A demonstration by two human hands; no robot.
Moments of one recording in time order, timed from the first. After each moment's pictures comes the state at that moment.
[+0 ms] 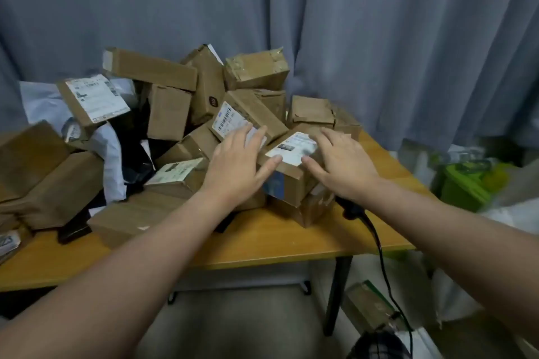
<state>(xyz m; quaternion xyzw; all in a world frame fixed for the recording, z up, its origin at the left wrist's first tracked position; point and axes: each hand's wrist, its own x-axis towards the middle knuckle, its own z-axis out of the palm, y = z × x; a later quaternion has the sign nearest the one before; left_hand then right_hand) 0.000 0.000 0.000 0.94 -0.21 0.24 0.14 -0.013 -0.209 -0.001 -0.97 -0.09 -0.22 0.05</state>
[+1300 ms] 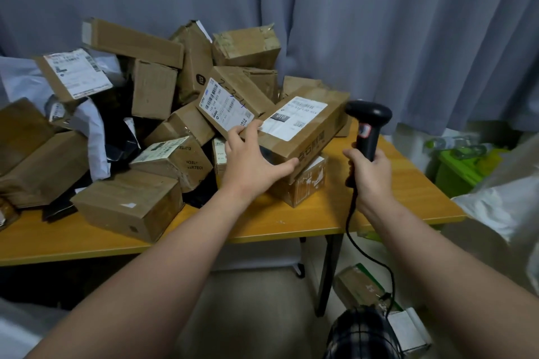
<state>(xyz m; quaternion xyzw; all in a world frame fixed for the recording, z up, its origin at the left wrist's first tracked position) -0.013 -0.047 -0.034 0.91 -0.11 0.18 0.37 -0.031 -0.244 -0.065 -0.63 0.15 -0.25 0.72</state>
